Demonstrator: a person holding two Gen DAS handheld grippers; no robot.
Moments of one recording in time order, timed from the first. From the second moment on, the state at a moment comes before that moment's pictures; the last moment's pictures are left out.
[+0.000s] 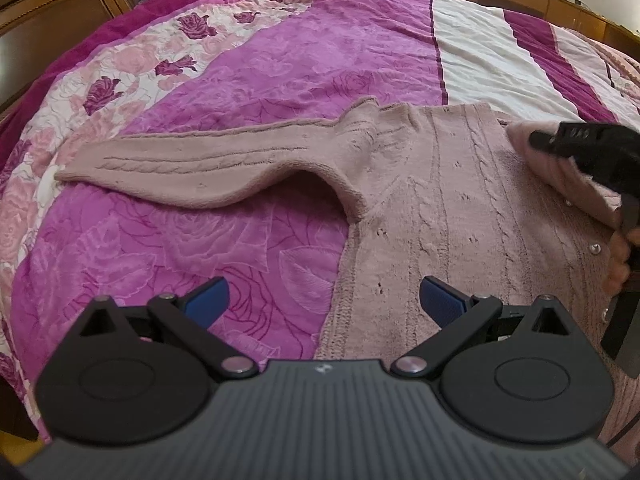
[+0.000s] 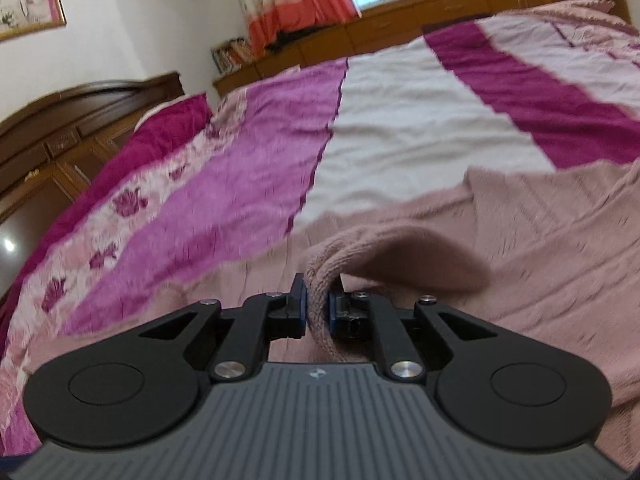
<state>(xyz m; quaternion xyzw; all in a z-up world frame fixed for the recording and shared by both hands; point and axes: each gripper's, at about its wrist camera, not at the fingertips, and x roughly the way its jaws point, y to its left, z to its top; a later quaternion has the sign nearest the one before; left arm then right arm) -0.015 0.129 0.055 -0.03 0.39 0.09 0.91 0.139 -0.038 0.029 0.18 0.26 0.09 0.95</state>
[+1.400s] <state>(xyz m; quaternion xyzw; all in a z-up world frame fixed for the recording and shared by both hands) 0.097 -0.026 0.063 0.09 0.34 -0.05 0.93 0.040 -0.211 0.024 0.19 0.29 0.02 0.94</state>
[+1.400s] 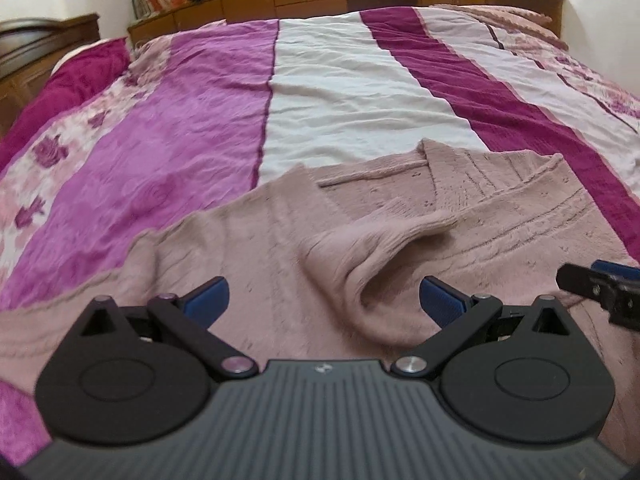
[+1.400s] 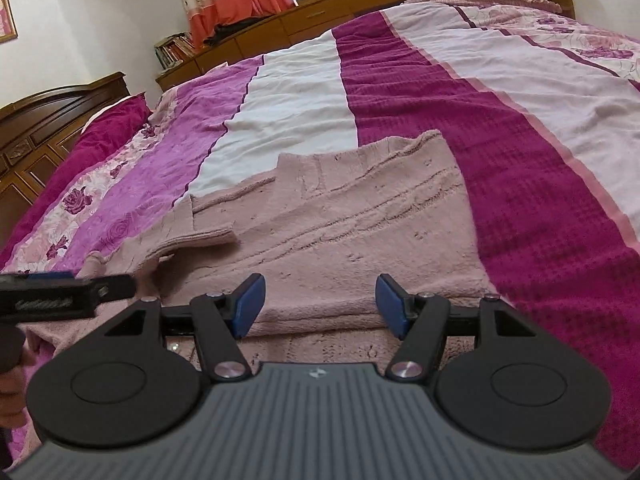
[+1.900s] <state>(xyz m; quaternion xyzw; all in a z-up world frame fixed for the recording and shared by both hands) 0.130 -0.086 0.033 0.20 0.30 -0.08 0.93 0.040 -0.207 0.007 0.18 0.27 0.03 0.95</state>
